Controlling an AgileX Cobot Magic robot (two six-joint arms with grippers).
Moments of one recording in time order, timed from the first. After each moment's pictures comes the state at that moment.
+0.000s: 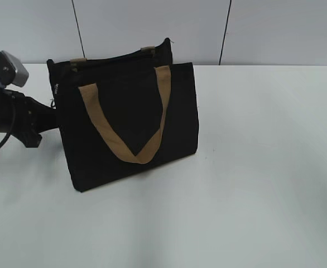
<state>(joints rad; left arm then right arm) 0.03 1.85 -0.80 -1.73 0.70 2.49 0.39 1.48 -1.66 0.28 1.12 -0.42</state>
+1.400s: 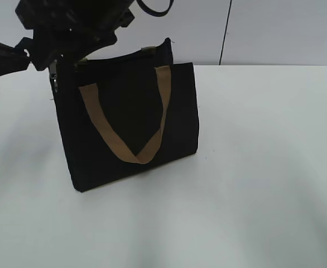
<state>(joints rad) 0.03 1.38 -0.79 -1.44 0.57 2.16 0.73 2.06 -2.02 0.54 1.04 -0.30</state>
